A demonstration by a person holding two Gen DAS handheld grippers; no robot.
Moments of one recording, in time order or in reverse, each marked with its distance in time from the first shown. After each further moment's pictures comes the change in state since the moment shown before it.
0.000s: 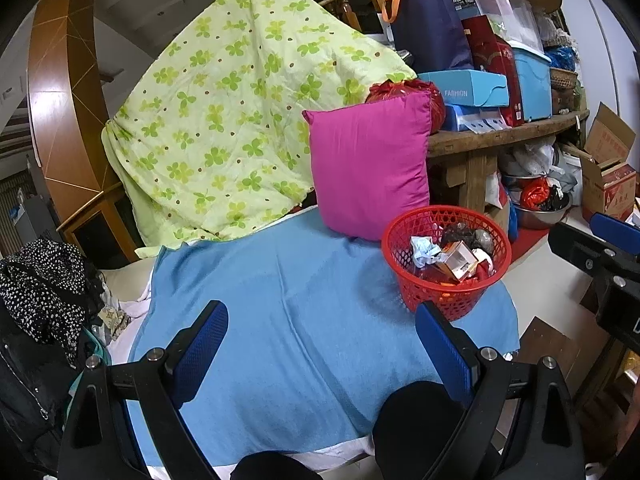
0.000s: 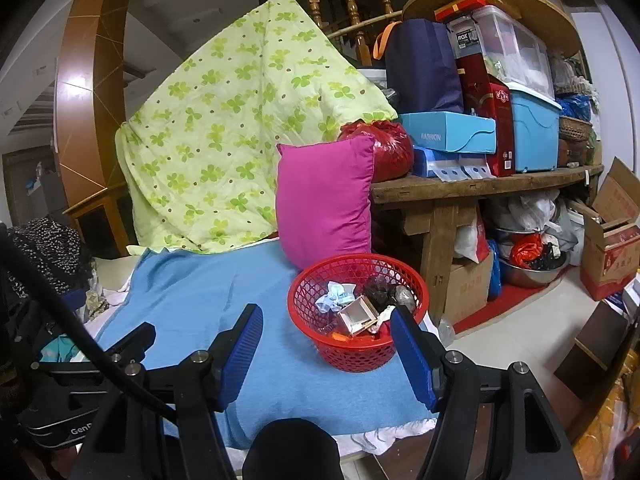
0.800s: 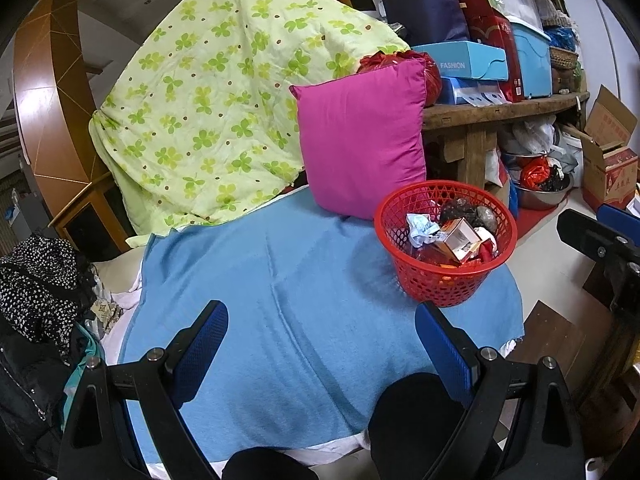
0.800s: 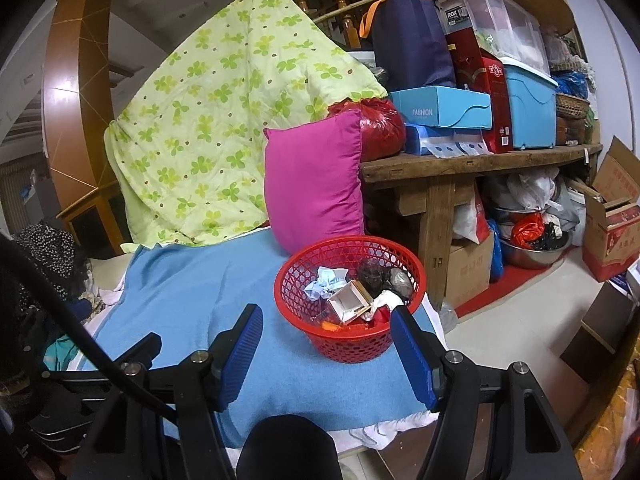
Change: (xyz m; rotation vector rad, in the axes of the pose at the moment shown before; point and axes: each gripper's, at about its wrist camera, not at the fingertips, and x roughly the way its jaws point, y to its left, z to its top) left arm 0.033 -0.017 -0.004 0.022 0.069 -0.010; right arm 0.028 -0.021 -0.011 0.040 0.046 0.000
